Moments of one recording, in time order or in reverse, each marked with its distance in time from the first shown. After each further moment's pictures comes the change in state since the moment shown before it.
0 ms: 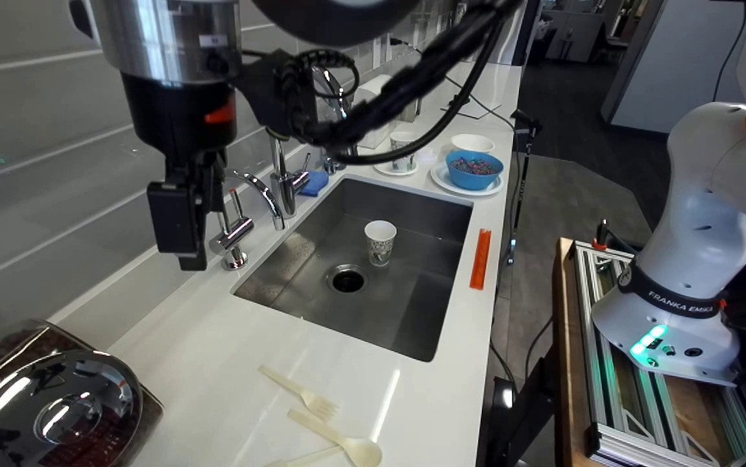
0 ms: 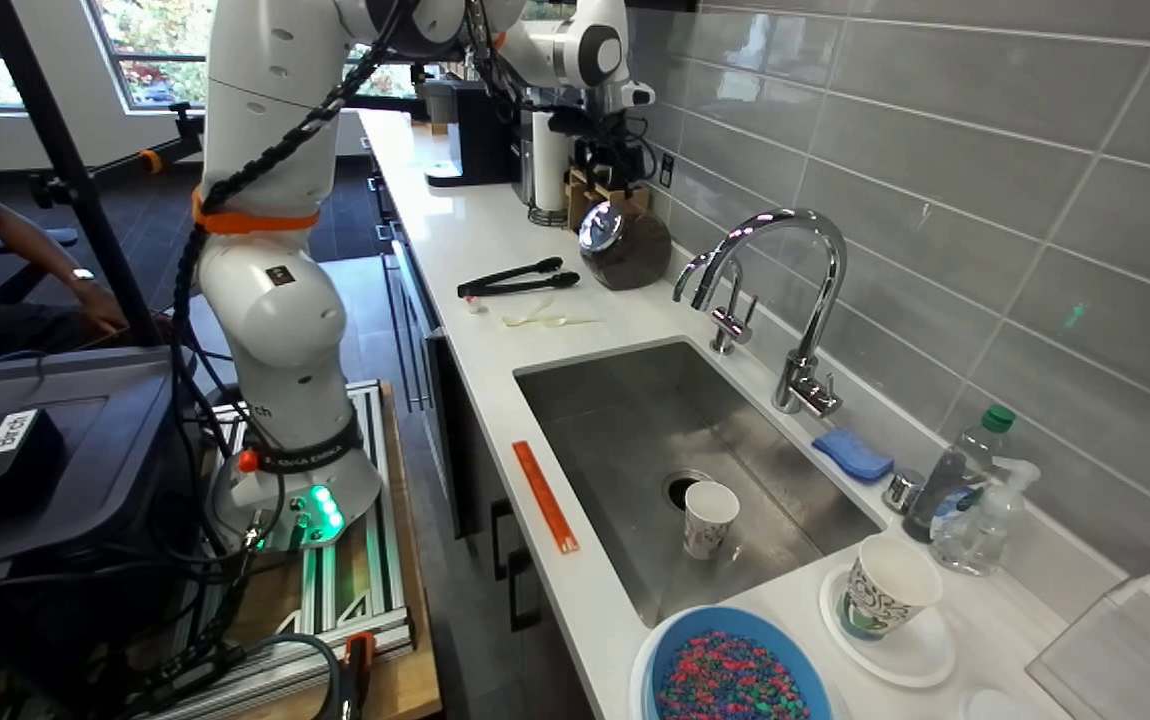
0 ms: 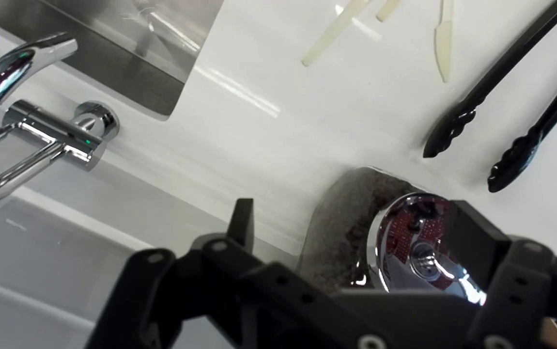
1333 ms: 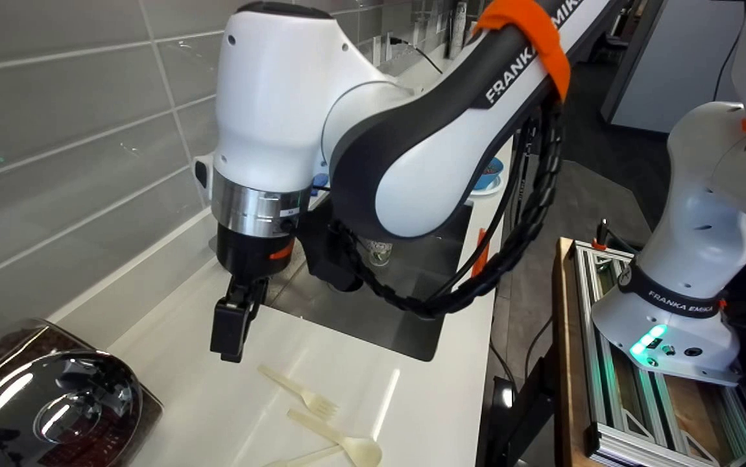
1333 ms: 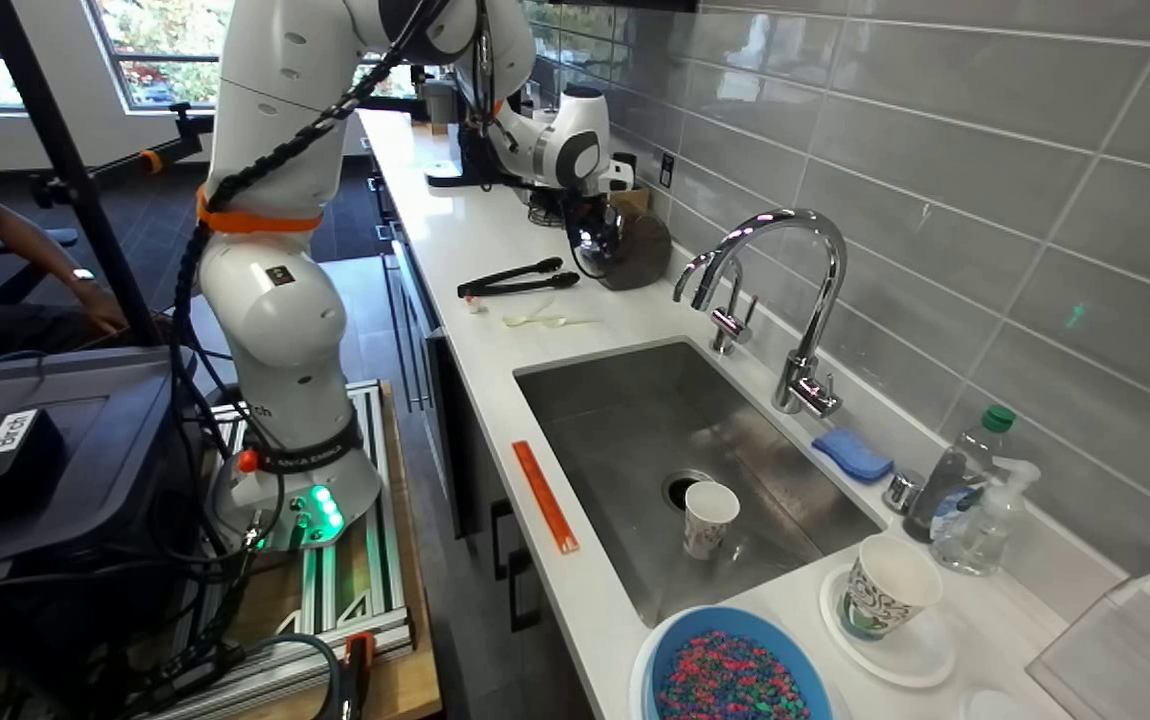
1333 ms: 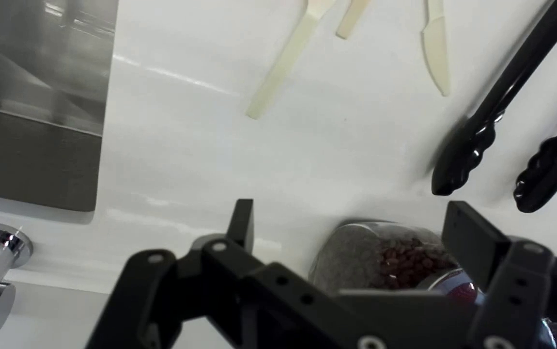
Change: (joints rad) arm 0.001 0.045 -0.020 -0.344 0.090 0.509 0.146
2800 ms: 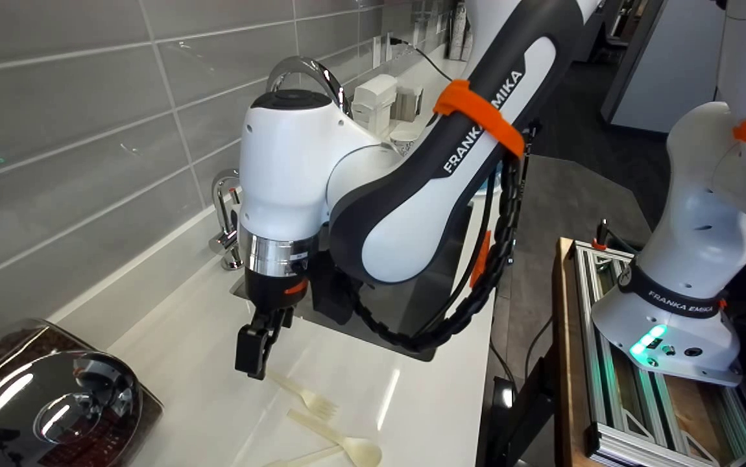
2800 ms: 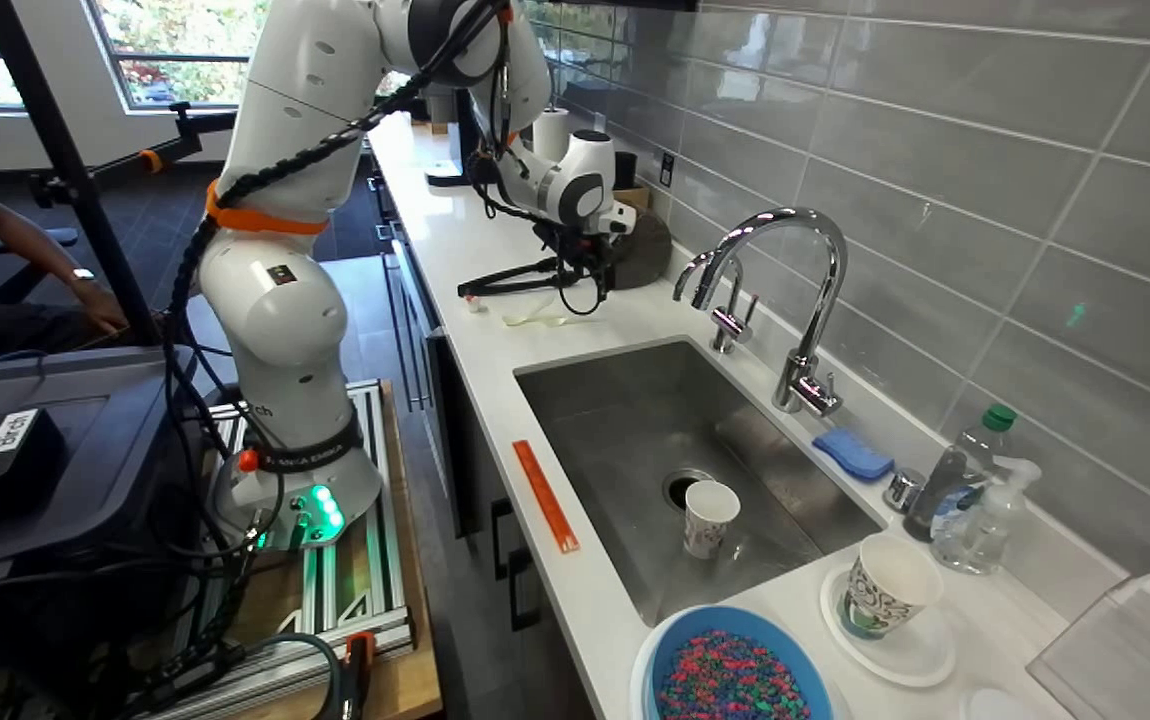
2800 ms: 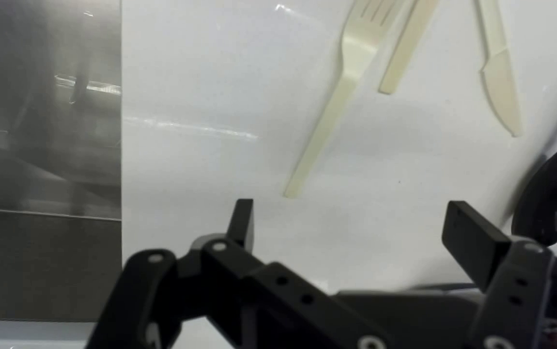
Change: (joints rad) arm 0.013 0.106 -0.046 -0.017 0.035 0.049 0.088
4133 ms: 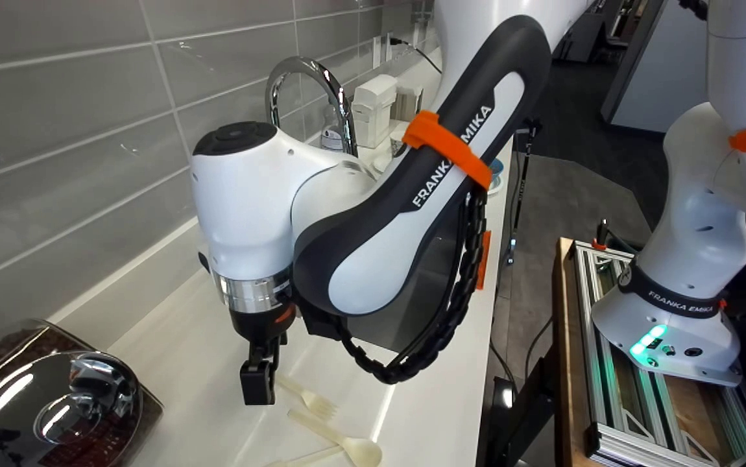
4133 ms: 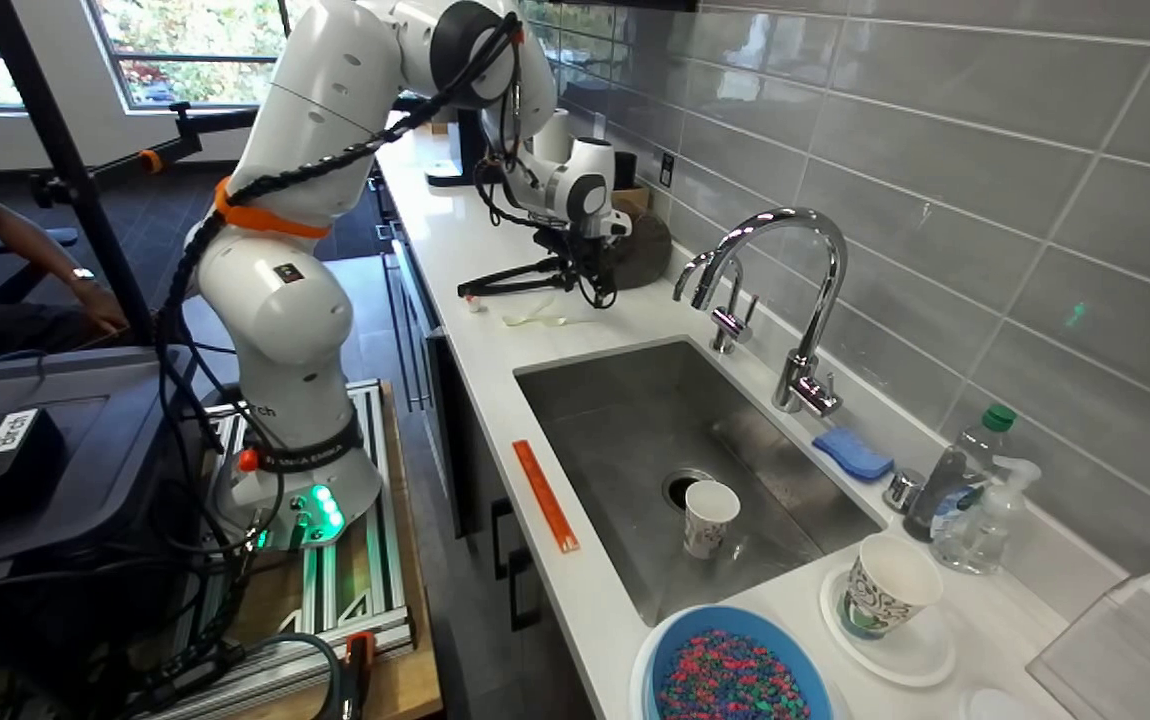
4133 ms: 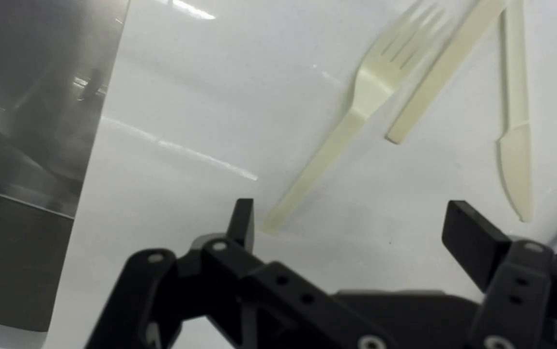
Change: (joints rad) arm 0.067 0.110 -0.029 0.155 -0.067 -0.193 -0.125
